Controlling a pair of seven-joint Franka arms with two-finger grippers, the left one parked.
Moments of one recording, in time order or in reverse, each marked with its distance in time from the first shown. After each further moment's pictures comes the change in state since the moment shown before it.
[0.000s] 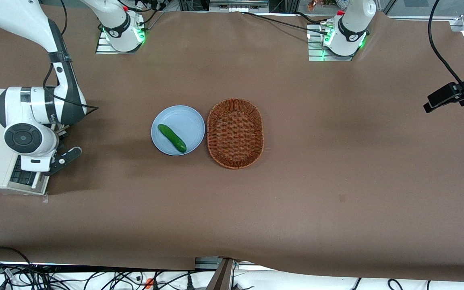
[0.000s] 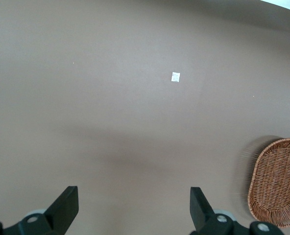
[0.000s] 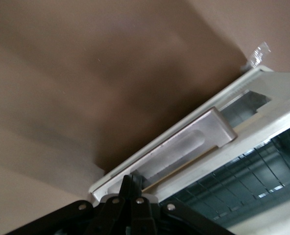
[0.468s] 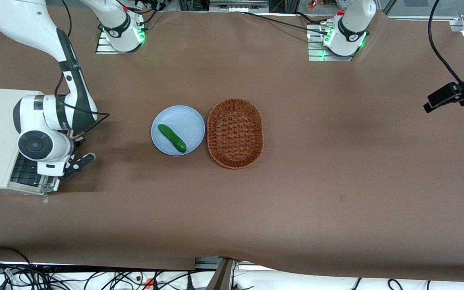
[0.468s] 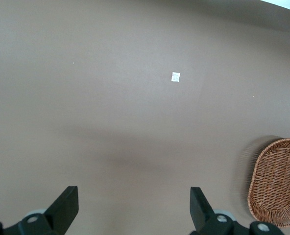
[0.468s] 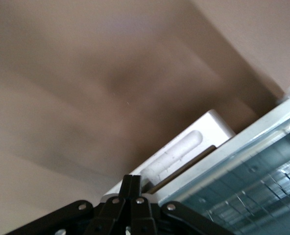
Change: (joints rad) arm 0.009 0.065 0.012 0.007 0.127 0.066 0.043
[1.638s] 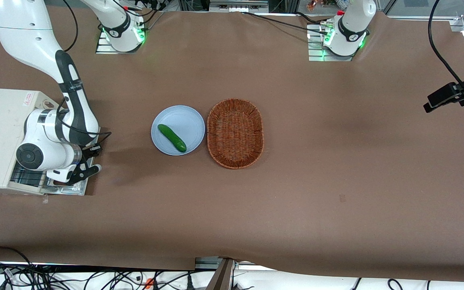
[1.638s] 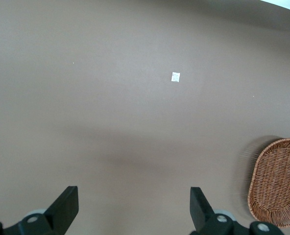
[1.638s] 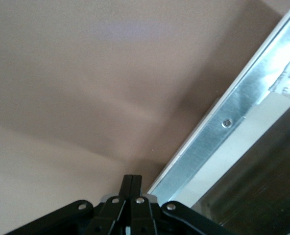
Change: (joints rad) arm -0.030 0.108 -0.019 0.014 0.309 0.082 0.037
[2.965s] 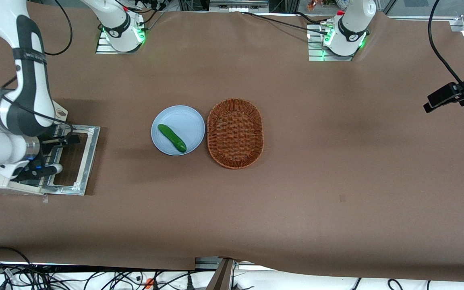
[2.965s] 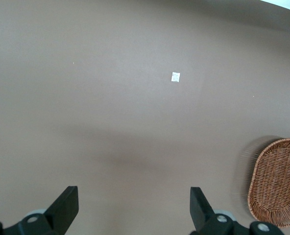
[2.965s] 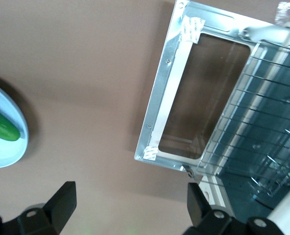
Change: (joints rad) arm -0.012 -0.145 -0.033 0.288 -0.001 -0.471 0.237
